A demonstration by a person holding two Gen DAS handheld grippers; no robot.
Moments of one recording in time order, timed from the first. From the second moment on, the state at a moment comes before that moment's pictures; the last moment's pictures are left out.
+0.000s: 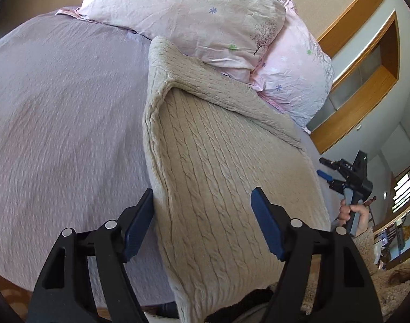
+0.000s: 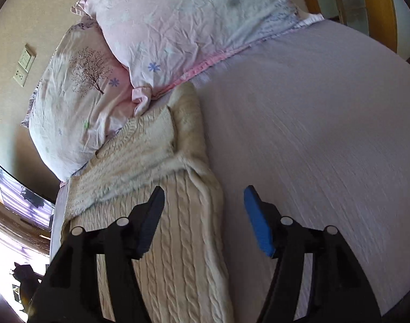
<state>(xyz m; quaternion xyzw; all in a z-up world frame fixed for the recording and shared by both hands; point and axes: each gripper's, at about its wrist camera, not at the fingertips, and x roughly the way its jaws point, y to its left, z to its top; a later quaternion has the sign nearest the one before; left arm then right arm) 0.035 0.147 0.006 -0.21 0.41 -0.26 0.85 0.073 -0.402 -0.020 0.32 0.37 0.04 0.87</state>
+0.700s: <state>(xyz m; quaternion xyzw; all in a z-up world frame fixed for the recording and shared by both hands) -0.018 0.138 0.021 -0.26 0.38 -0.30 0.83 -0.002 -0.367 0.003 0.33 0.30 0.29 0.85</state>
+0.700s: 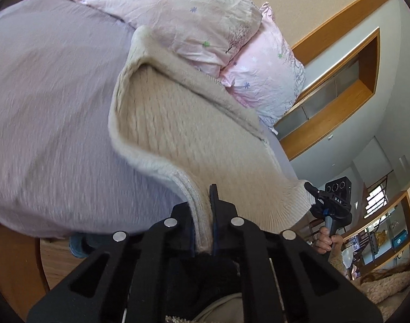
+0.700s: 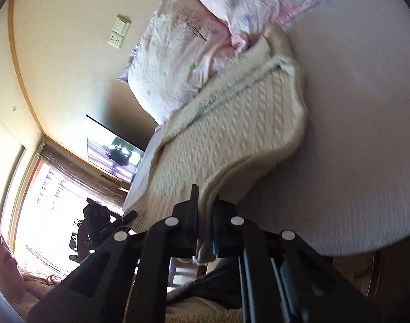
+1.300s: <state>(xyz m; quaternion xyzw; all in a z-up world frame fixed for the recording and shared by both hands) 0.271 0.134 0.034 -0.28 0.41 -0.17 0.85 0.264 -0.393 0.004 0.33 0.29 -0.02 0.90</state>
